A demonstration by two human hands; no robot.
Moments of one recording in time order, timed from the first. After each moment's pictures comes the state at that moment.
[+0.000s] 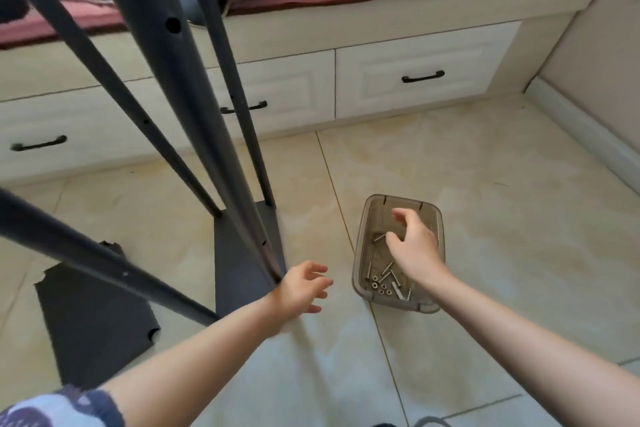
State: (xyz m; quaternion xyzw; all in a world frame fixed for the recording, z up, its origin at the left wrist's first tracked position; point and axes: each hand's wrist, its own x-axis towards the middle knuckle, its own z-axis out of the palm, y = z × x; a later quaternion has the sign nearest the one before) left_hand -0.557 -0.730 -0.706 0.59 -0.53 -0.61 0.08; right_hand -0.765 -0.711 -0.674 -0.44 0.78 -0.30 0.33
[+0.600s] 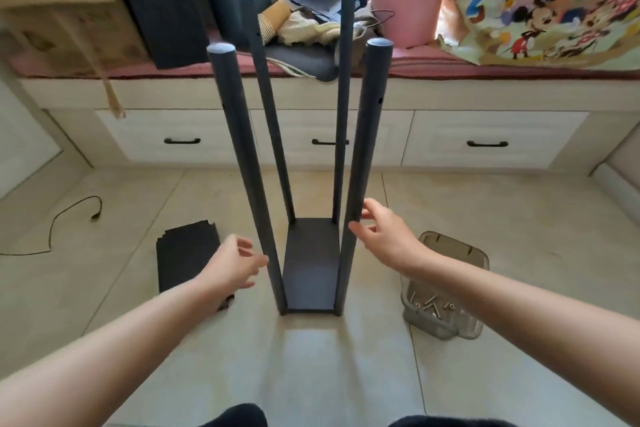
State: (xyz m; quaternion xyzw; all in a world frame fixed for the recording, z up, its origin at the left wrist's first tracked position) left_hand -0.379 -0.670 -0.571 0.74 -0.44 -0.45 0.26; right_hand -0.635 -0.695 -0.543 -0.66 0.58 -0.27 0.39
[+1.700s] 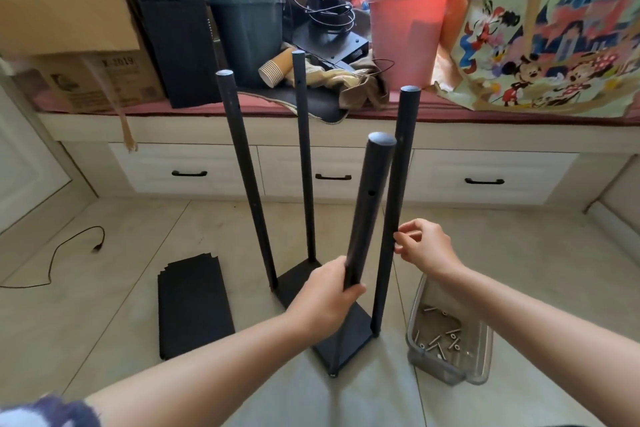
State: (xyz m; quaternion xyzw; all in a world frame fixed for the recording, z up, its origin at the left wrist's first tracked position) left_hand -0.483 -0.669 -0.530 0.58 -0.69 -0.38 0.23; right_hand -0.677 -0.734 -0.532 -0.55 0.69 -0.34 0.34
